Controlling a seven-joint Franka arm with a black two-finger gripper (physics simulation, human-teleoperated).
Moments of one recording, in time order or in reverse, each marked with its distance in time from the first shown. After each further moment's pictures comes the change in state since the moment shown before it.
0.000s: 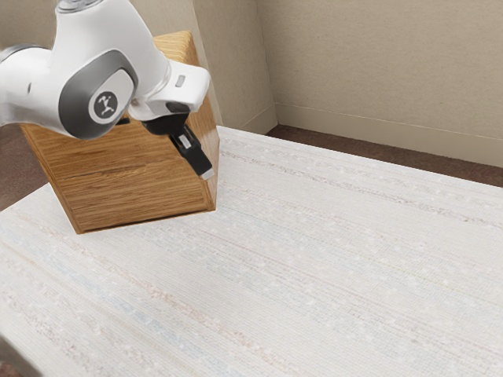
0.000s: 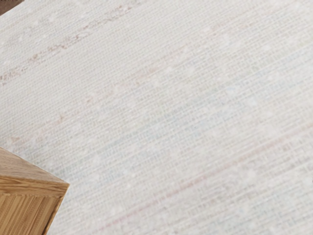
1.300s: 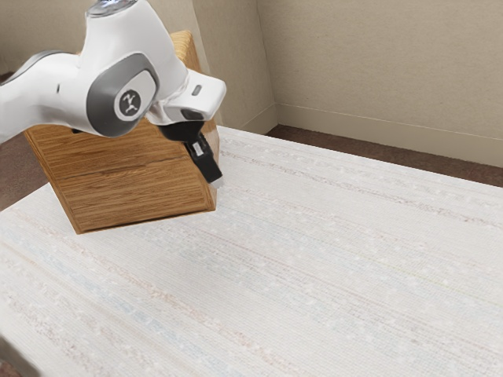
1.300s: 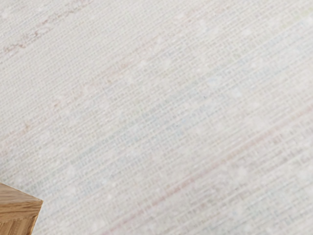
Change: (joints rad) arm -0.133 0.103 0.139 0.077 -0.044 -0.048 0.108
